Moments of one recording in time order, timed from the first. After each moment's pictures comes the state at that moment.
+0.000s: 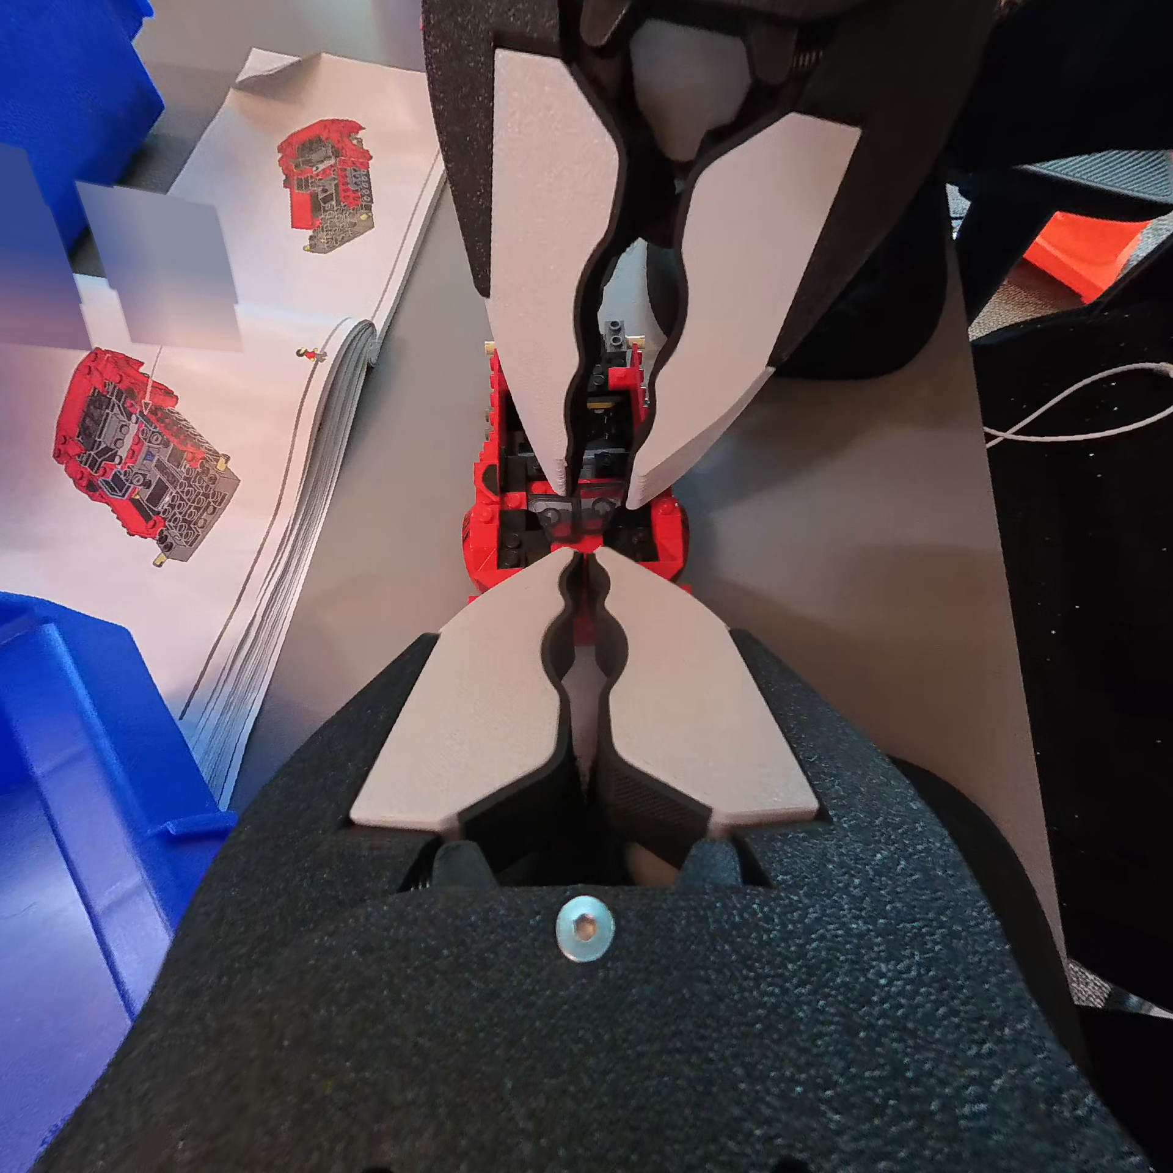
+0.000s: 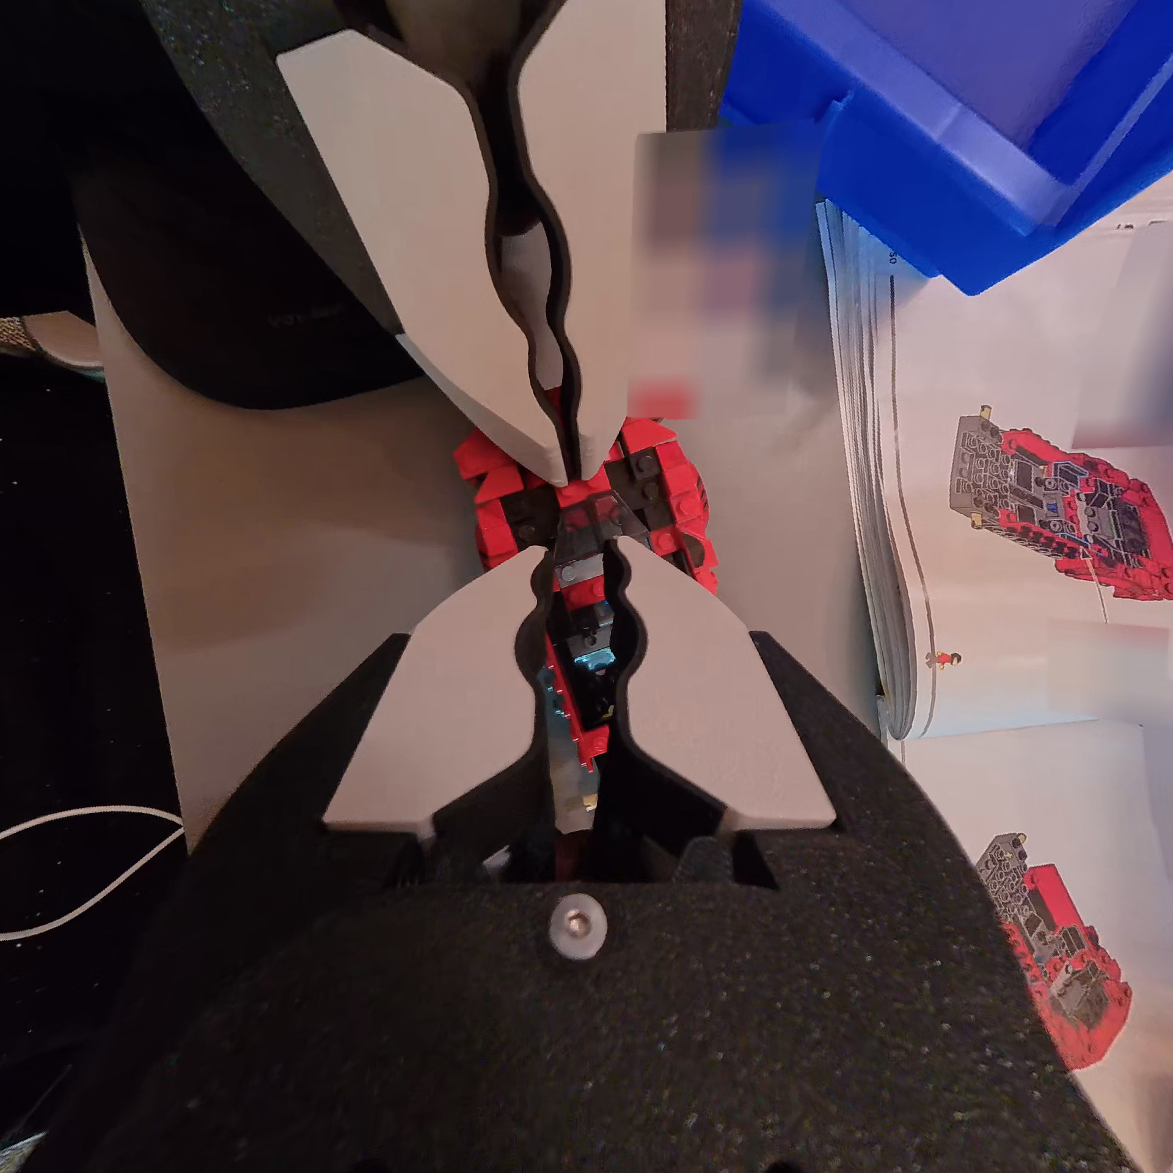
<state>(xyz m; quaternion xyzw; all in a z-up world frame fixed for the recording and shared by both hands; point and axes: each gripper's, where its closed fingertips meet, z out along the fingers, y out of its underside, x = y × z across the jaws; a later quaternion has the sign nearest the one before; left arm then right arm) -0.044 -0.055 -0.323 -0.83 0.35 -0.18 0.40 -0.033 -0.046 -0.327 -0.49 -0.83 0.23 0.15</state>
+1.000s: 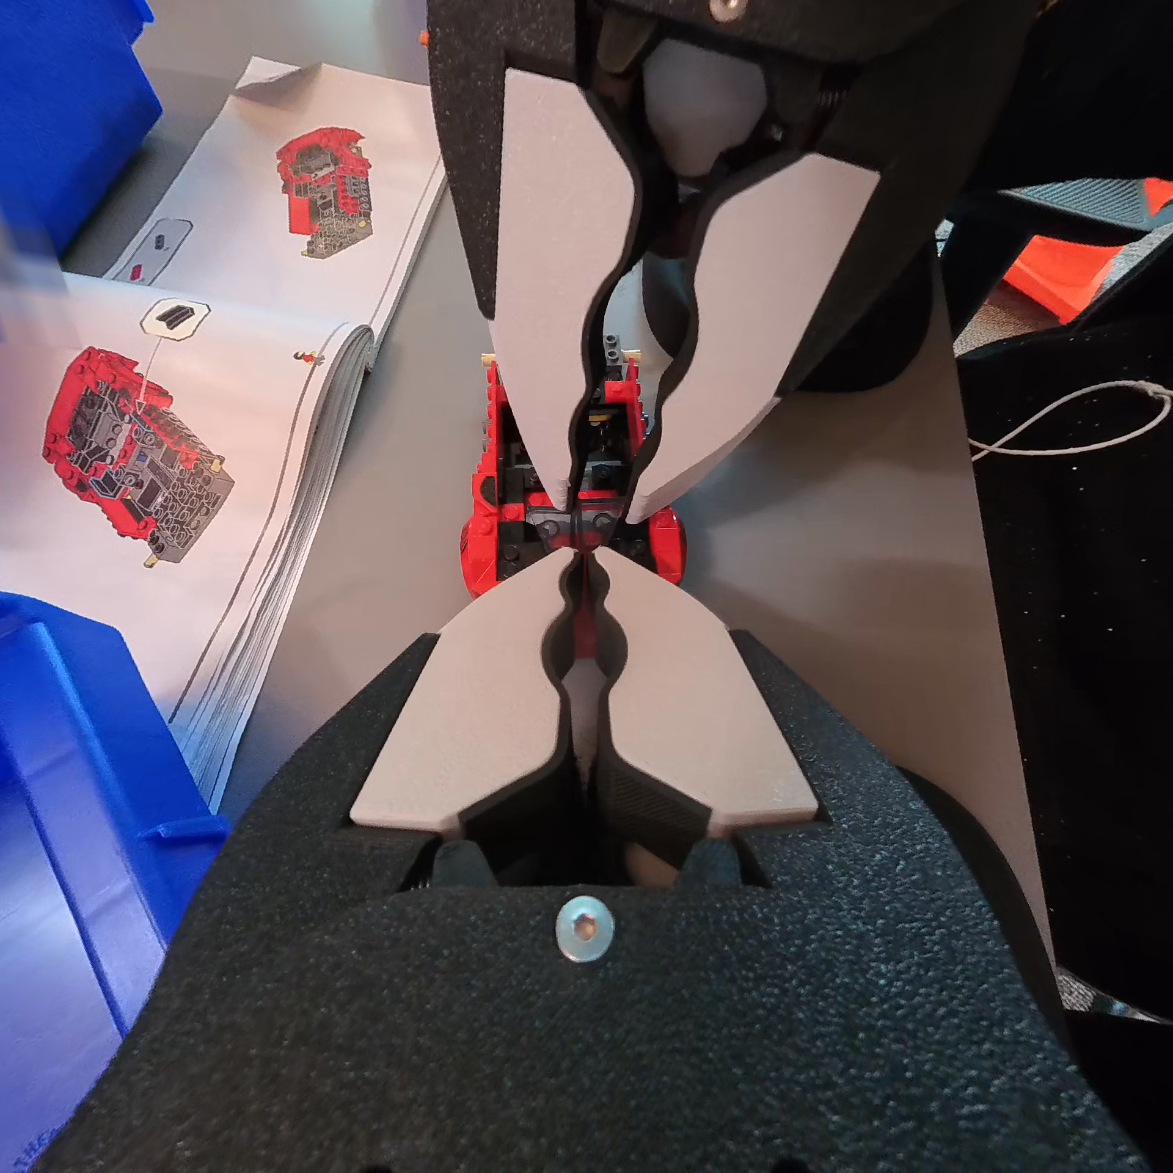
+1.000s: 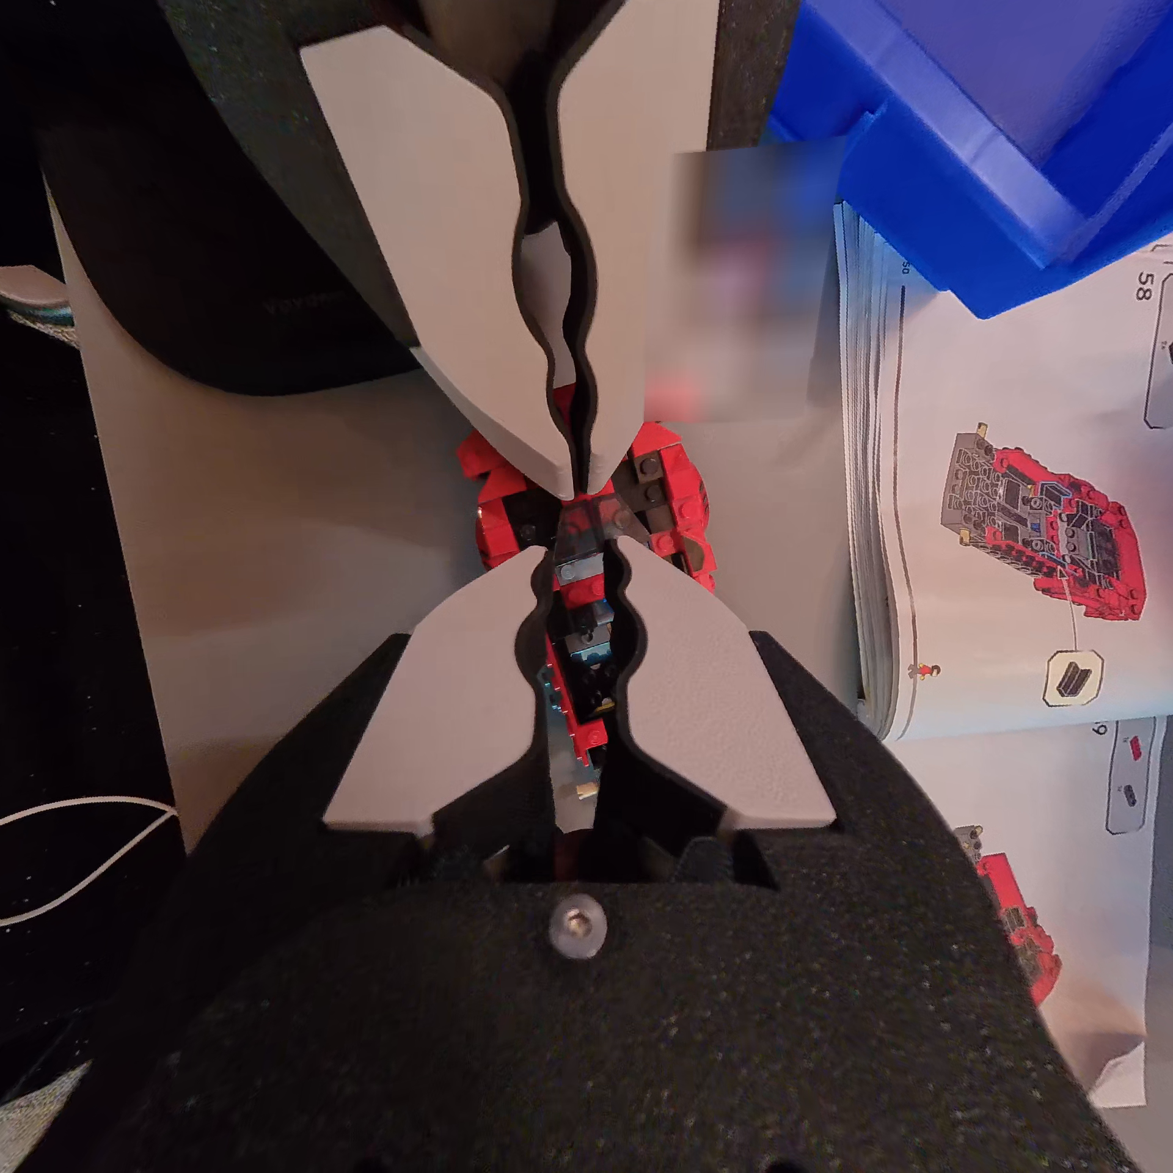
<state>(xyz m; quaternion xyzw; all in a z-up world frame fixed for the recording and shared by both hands) -0.043 -0.055 -0.322 -0.82 0.35 -0.19 0.40 -0.035 -0.048 -0.327 -0.48 -0.84 0.19 0.15</state>
